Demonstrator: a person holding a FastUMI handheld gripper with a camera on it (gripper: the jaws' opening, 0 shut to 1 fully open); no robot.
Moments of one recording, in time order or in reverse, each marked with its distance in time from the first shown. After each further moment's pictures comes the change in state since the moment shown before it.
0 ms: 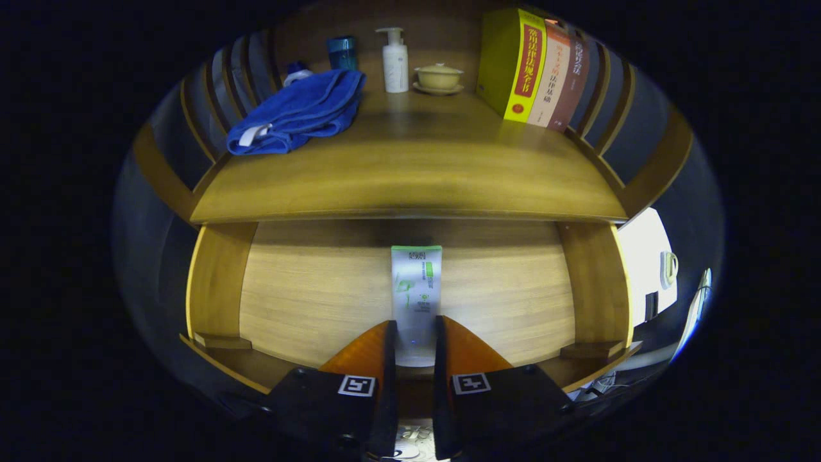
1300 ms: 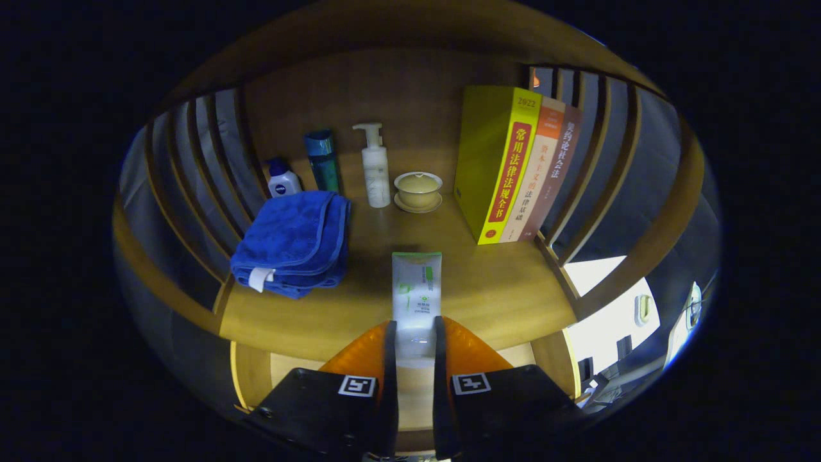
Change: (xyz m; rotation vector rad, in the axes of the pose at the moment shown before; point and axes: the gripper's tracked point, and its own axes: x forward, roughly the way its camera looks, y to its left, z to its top) arm -0.008 -0.006 0.178 0.022 -0.256 -0.111
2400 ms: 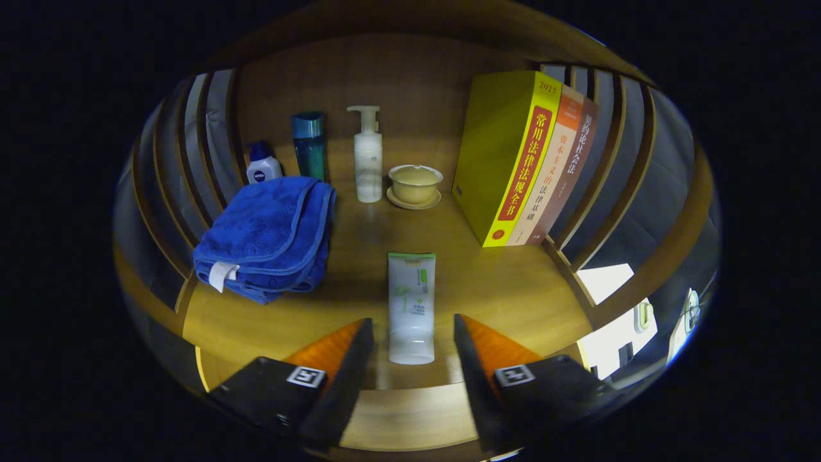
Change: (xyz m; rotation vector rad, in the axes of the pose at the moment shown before) arm 0.025 -0.002 -0.014 -0.037 -0.065 -0.045
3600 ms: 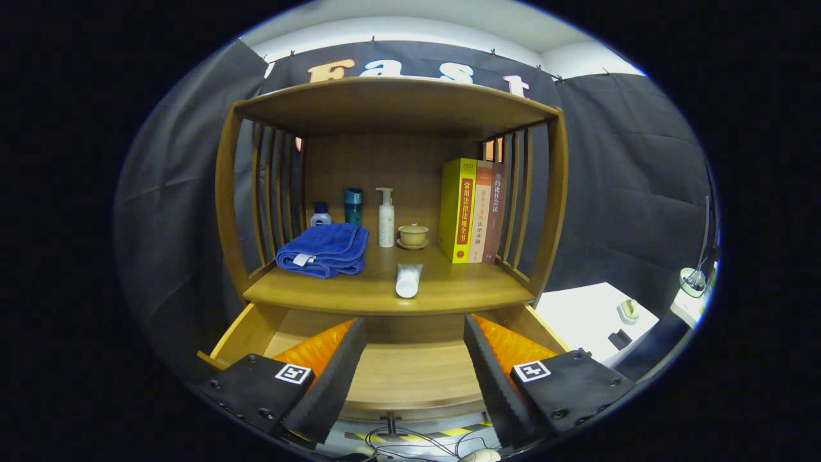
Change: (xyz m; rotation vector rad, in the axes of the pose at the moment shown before) arm -0.204 -0.013 -0.079 0.016 -0.457 0.048
